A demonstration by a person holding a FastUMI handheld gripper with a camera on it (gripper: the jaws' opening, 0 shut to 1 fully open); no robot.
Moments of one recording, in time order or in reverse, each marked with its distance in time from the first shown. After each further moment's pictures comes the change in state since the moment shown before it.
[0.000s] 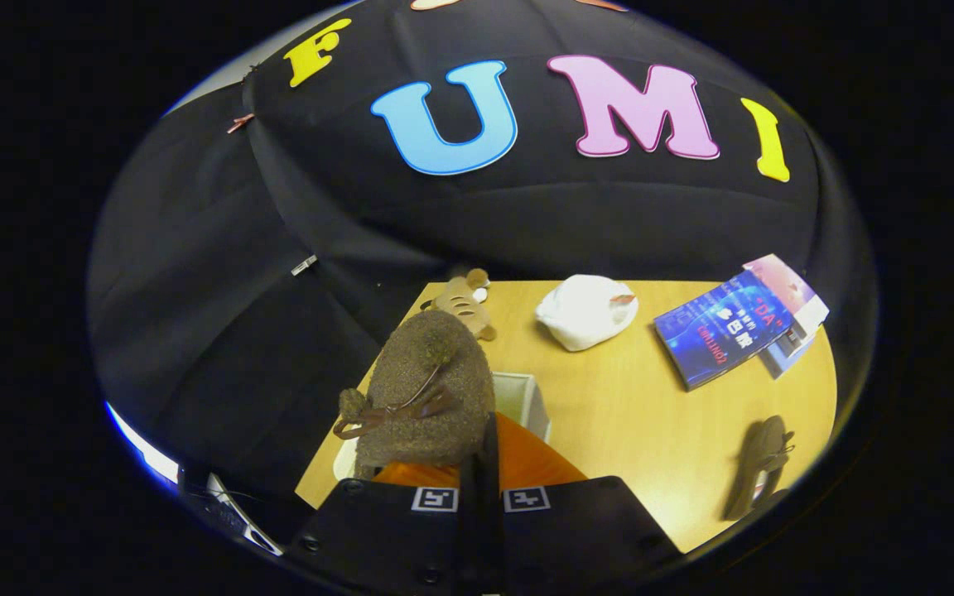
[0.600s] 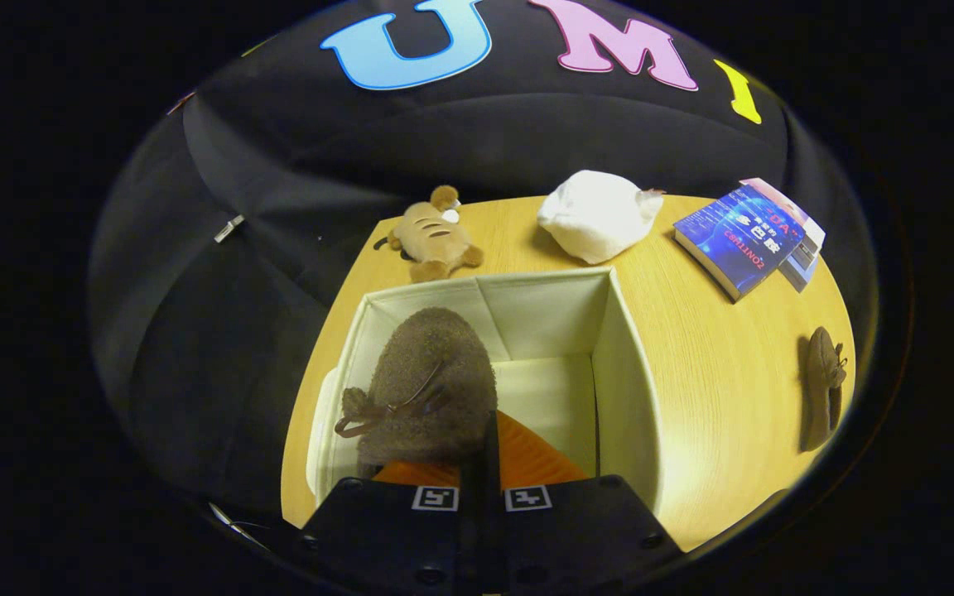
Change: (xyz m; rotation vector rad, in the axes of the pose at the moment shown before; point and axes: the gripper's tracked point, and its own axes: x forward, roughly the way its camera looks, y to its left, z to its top) arm 0.118 0.018 -0.102 0.104 0.151 -0.214
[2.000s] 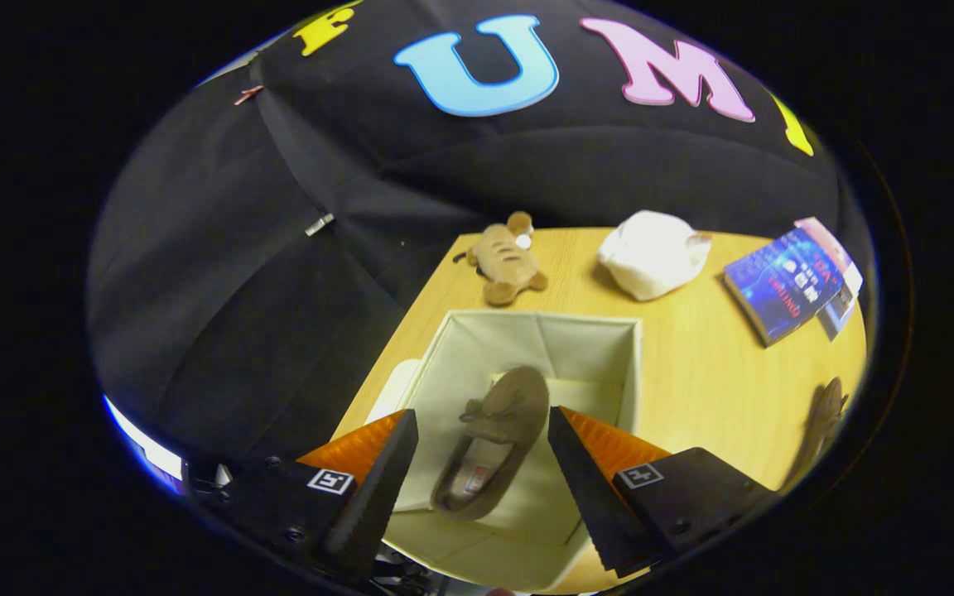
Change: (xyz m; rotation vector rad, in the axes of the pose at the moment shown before) arm -0.099 -0.008 0.044 -0.174 -0.144 0.298
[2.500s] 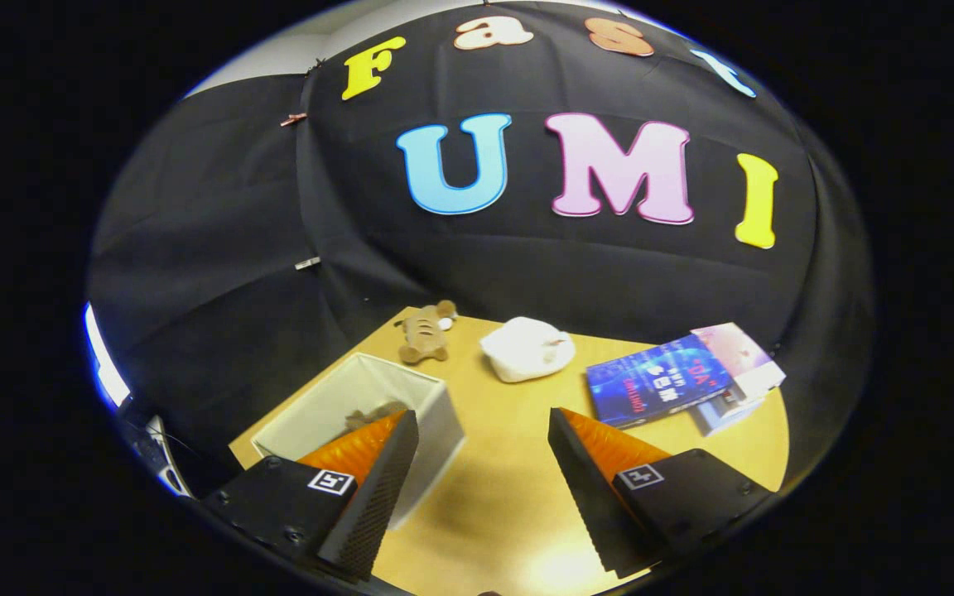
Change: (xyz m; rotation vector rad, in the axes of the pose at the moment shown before) arm -0.158 -0.184 0.041 -0.231 -0.244 -0.144
